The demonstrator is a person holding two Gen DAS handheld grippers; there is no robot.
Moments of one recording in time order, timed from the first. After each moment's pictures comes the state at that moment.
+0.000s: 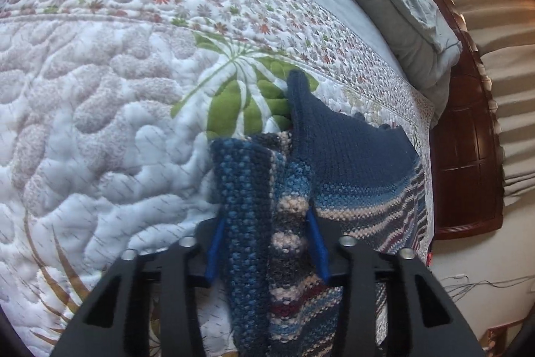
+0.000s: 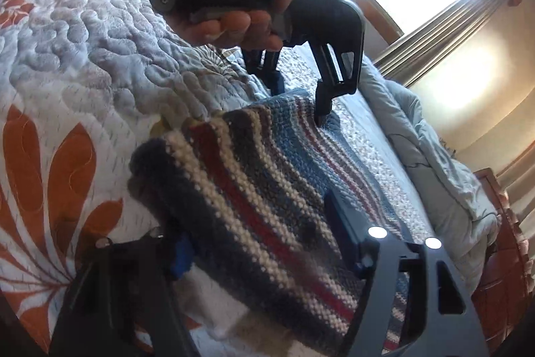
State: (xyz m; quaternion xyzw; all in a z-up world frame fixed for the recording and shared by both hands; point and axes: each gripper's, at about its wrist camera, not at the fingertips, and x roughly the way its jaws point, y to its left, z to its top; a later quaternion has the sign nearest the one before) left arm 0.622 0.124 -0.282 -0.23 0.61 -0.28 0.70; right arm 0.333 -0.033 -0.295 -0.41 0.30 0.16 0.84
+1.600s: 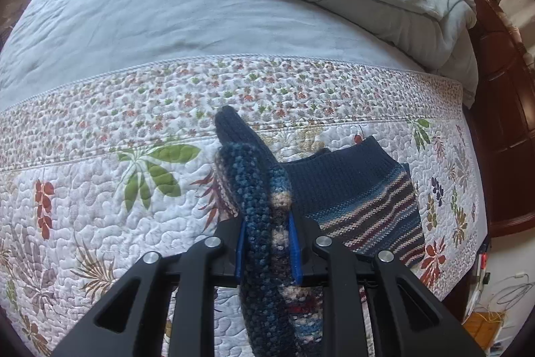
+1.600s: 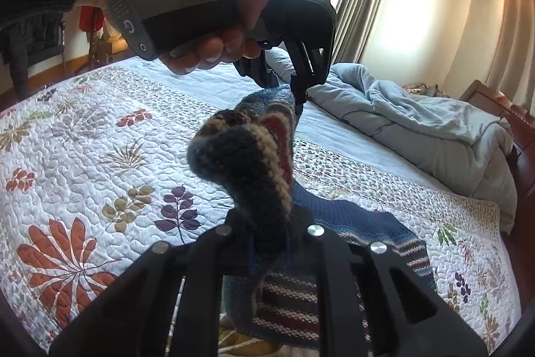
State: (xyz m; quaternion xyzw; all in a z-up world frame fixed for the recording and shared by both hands) left arm 0.628 -0.054 -0.086 -0.05 0.60 -0.18 0.77; right arm 0.330 -0.187 -0.142 -0.18 0.27 0.13 0.94
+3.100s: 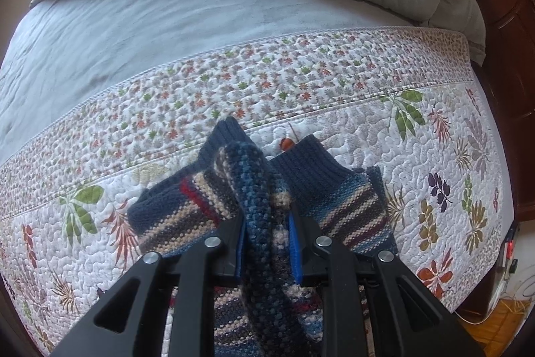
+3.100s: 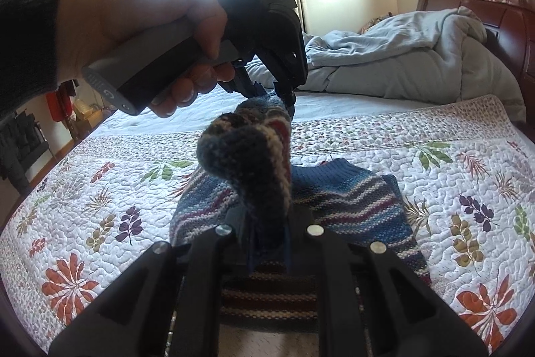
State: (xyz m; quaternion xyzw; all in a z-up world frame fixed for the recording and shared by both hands) left arm 0.641 -0.267 -0.104 0.06 0.62 -0.18 0.76; right arm 0.350 -0.373 -0.154 0.03 0.29 0.09 0.95
